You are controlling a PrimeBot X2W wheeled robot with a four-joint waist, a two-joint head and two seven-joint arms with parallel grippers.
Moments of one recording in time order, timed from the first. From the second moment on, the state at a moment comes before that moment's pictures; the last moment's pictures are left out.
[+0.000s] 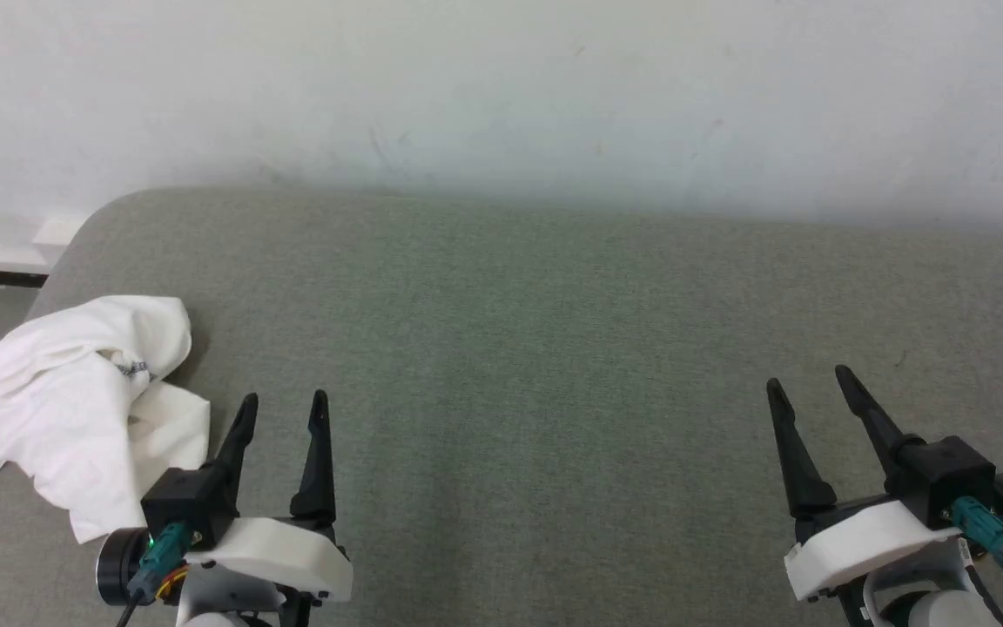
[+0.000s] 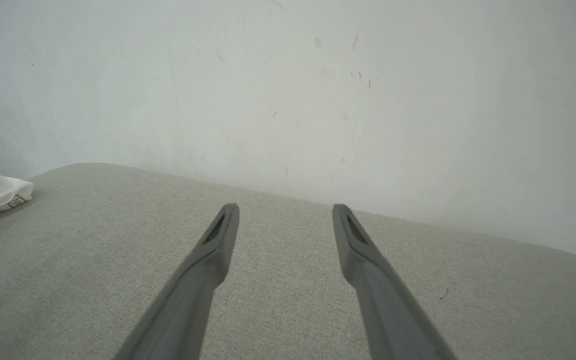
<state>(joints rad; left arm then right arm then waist) 0.01 0.05 -0.02 0.01 -0.15 -0.01 -0.11 0.02 -0.05 0.02 0.00 0.05 0.13 -0.11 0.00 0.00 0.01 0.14</state>
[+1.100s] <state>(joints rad) 0.01 0.05 0.00 0.05 -0.23 -0.01 -0.18 0.02 -0.05 0.08 0.02 0.05 0.13 -0.15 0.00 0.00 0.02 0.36</state>
